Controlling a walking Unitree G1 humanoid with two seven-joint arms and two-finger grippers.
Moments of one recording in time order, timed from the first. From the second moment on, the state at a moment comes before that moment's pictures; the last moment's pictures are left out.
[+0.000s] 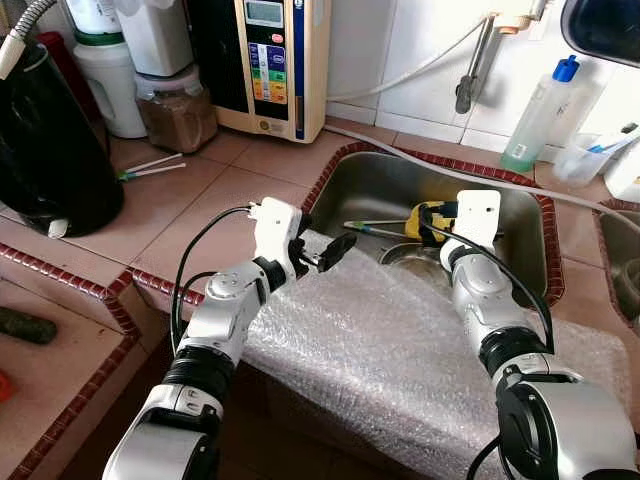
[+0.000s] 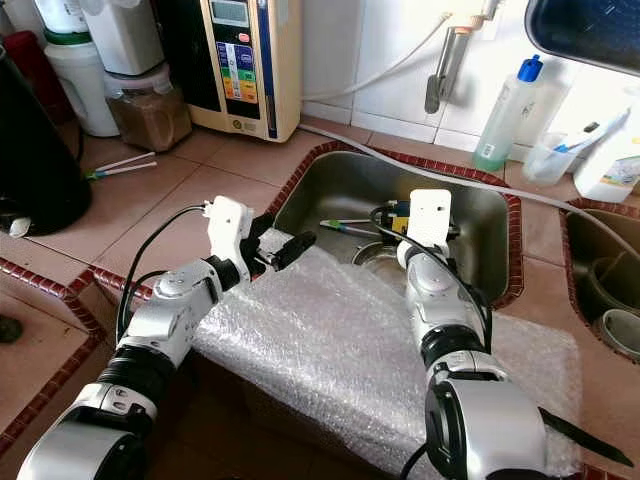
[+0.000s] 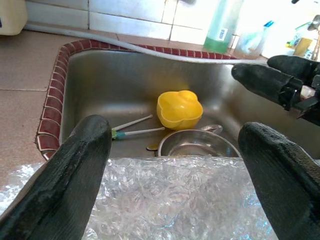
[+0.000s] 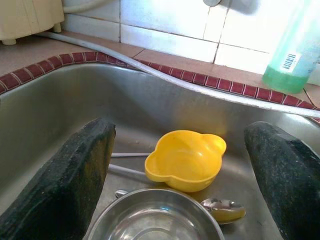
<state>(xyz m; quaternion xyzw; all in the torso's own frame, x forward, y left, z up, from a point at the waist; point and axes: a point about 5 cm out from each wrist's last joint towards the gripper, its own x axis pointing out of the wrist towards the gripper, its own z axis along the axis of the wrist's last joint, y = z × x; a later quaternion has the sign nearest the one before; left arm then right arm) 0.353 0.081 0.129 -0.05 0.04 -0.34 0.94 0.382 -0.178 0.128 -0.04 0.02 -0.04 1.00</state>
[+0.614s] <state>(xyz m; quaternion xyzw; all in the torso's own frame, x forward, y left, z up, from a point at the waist) 0.360 0.089 0.139 -0.04 0.01 -0.27 0.96 0.380 -0.185 0.133 -0.07 0.00 -0.04 1.00</state>
